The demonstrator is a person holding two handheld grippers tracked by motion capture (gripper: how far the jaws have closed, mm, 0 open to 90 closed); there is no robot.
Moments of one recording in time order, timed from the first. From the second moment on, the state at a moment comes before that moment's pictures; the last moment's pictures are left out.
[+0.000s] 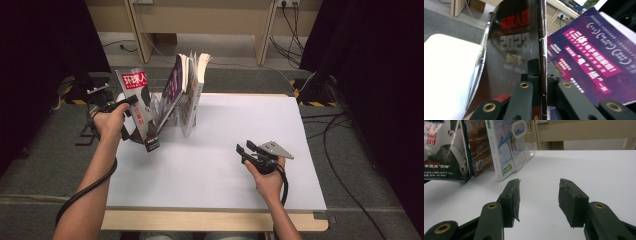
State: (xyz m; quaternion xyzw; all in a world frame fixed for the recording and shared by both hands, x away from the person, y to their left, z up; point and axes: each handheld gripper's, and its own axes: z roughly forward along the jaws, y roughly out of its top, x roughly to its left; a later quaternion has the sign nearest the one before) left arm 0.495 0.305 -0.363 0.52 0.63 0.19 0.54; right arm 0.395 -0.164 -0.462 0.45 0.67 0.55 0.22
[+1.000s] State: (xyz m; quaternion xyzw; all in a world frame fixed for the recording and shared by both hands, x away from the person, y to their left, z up) left arm 0.503 0.296 -0.315 0.54 0.53 0.35 0.55; right arm 0.394 -0.163 -0.463 0.45 0.67 0.54 0.22
